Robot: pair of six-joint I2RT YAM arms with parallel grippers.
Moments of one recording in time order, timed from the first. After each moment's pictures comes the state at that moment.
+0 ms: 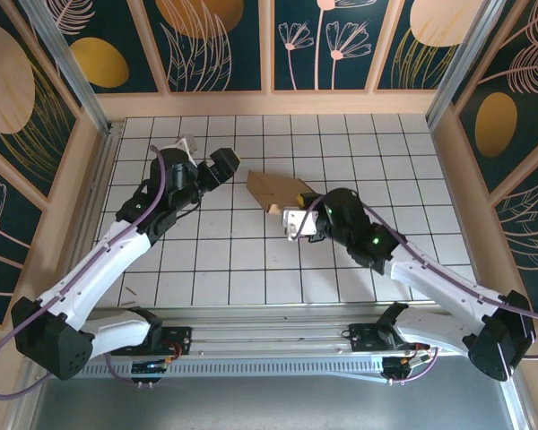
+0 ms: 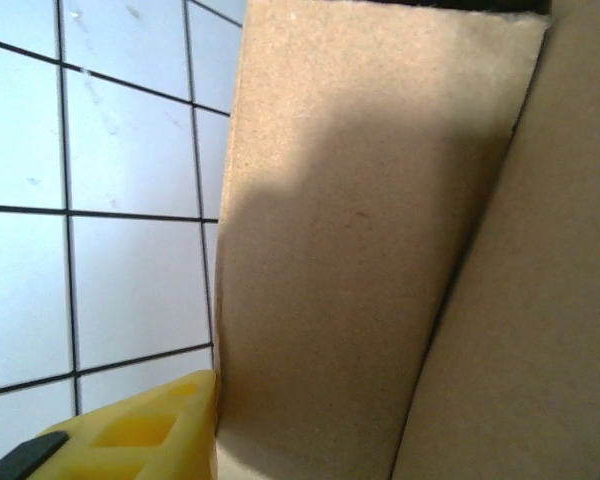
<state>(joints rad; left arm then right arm) -0.49 1.17 1.05 -0.27 0.04 -0.93 0.78 1.07 0.86 -0.34 0.05 -1.03</state>
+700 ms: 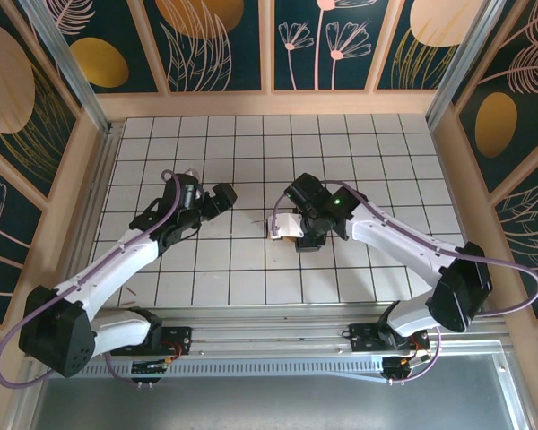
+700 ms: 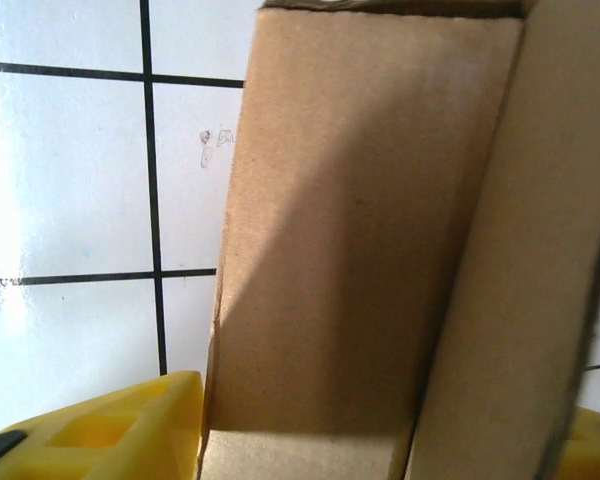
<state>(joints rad) -0.47 1.20 0.81 -0.26 0.08 -0.92 0.83 1.44 1.21 -0.95 0.02 -0.88</state>
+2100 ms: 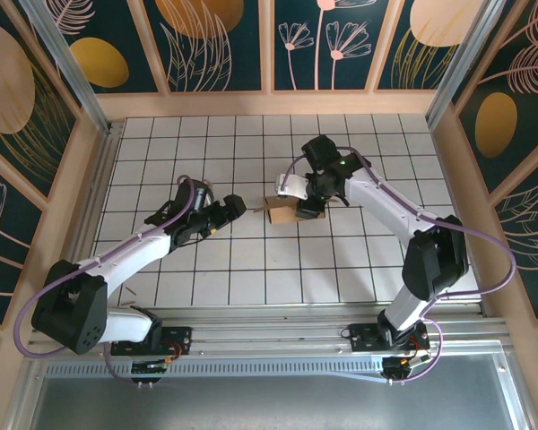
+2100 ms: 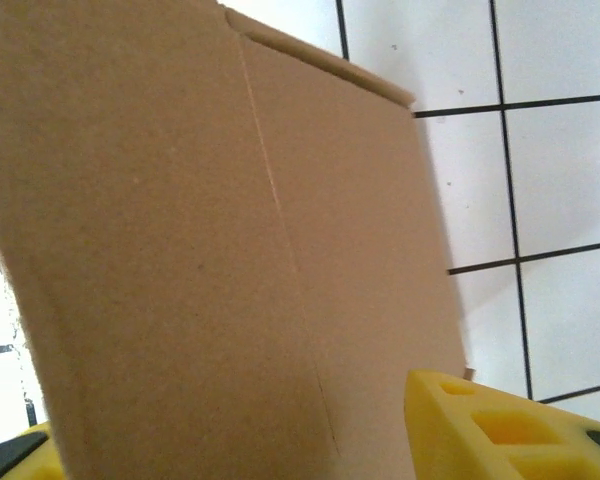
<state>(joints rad) -0.47 1.34 0.76 -0.17 0.23 -0.93 0.56 1.66 1.41 -0.90 -0.22 -0.95</state>
